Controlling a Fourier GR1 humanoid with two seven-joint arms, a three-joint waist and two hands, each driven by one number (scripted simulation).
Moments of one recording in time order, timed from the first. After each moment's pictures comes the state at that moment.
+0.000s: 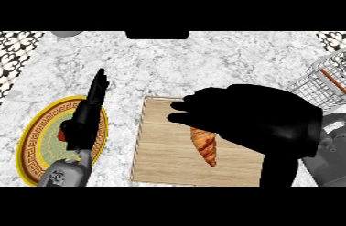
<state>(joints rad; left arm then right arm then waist) -0.16 0.16 -0.20 -1.56 -0.04 0.29 0.06 -0.82 -0.55 0.49 -1.91 -0.08 0.84 0.53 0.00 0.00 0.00</state>
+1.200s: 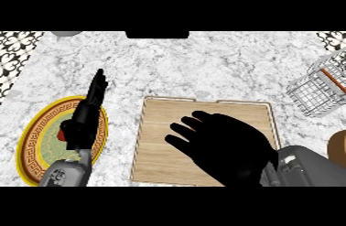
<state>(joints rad) -0.15 0.13 -0.15 -1.54 -0.06 0.26 0.04 -0.75 -0.43 0.67 -1.97 0.10 0.94 0.78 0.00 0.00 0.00</state>
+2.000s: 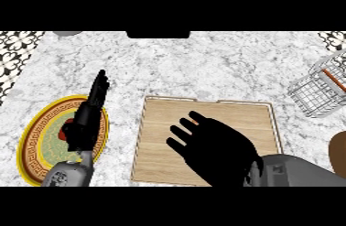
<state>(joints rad) -0.14 0.10 -0.15 -1.56 -0.09 0.24 0.04 -0.72 -0.42 0.75 -1.94 0.50 1.00 0.51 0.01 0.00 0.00</state>
